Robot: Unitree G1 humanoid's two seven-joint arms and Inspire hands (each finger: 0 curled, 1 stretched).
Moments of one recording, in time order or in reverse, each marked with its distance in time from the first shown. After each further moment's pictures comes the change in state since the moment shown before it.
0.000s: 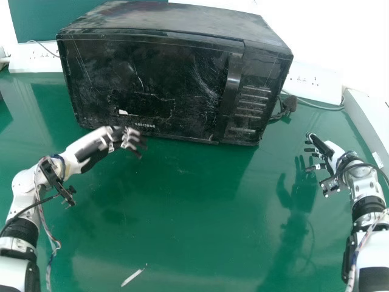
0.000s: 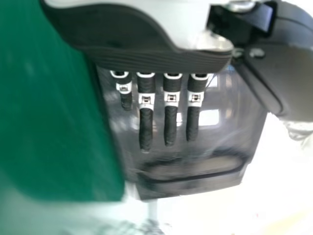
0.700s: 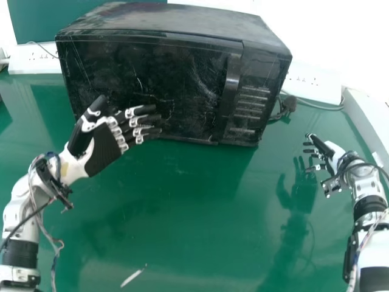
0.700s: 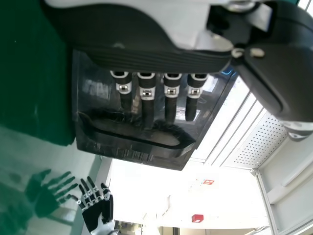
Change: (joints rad) left arm 0.215 -0.041 0.038 -0.627 -0.203 0.495 0.108; right arm -0.003 -0.006 0.005 0.002 -0.002 0.001 0.020
